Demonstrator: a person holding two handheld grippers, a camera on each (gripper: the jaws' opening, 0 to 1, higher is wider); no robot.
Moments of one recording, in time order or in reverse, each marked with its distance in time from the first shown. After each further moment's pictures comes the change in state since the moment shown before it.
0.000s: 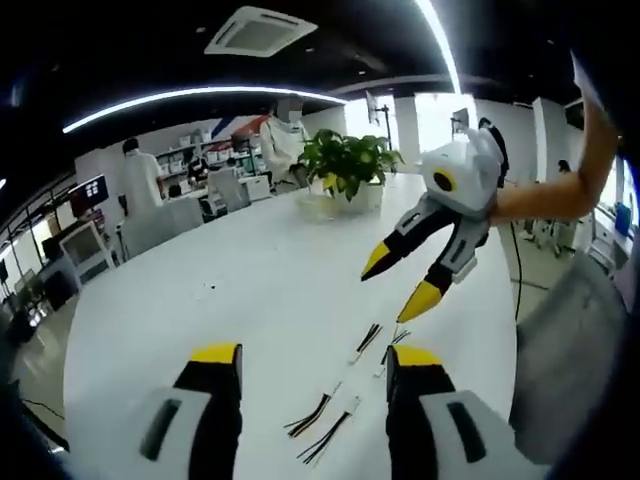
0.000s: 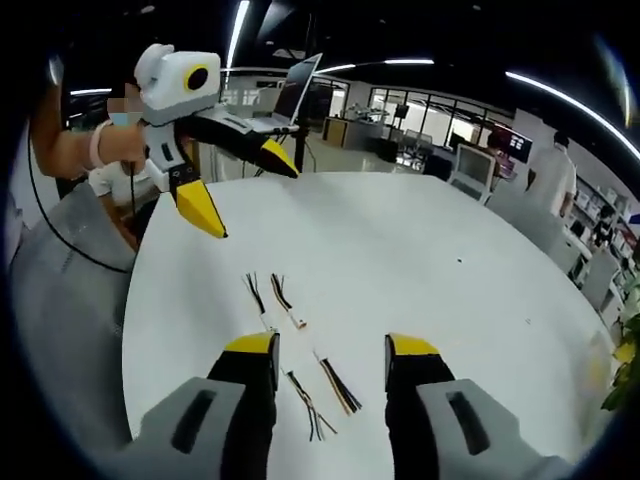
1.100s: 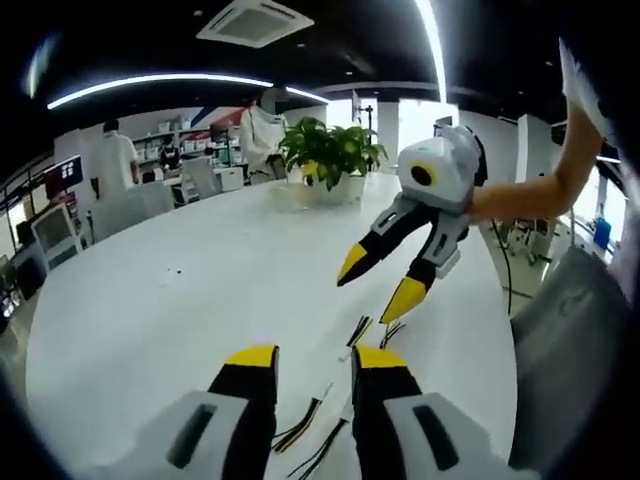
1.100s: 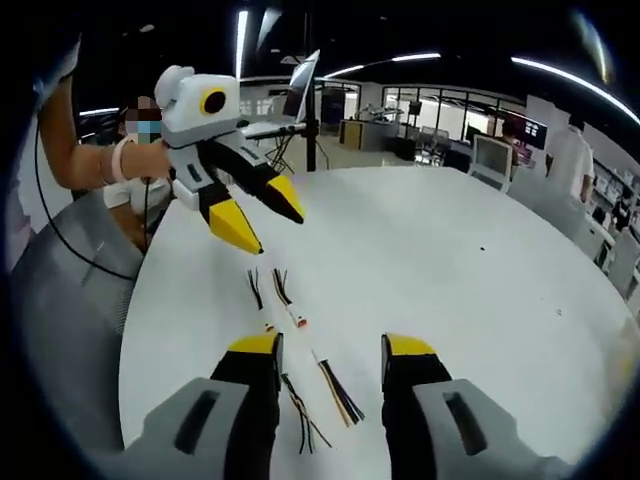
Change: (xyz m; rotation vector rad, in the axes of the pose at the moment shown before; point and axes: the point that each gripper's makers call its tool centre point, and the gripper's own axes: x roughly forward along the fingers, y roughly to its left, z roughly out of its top) left arm 0.040 -0.002 -0.036 -0.030 0.032 -0.126; right arm 0.030 -0.005 -0.017 0.058 -0.017 0.118
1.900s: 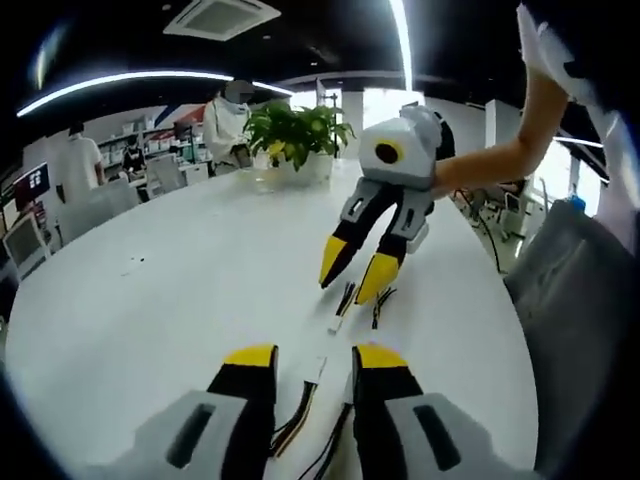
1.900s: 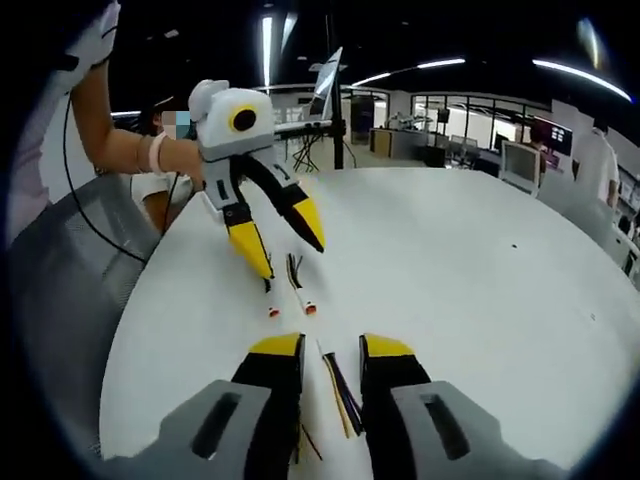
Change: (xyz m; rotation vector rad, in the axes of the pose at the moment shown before) left arm 0.036 -0.007 -0.041 0.054 0.042 -0.150; right arm 0.023 0.001 -0.024 -0.052 -0.053 0.155
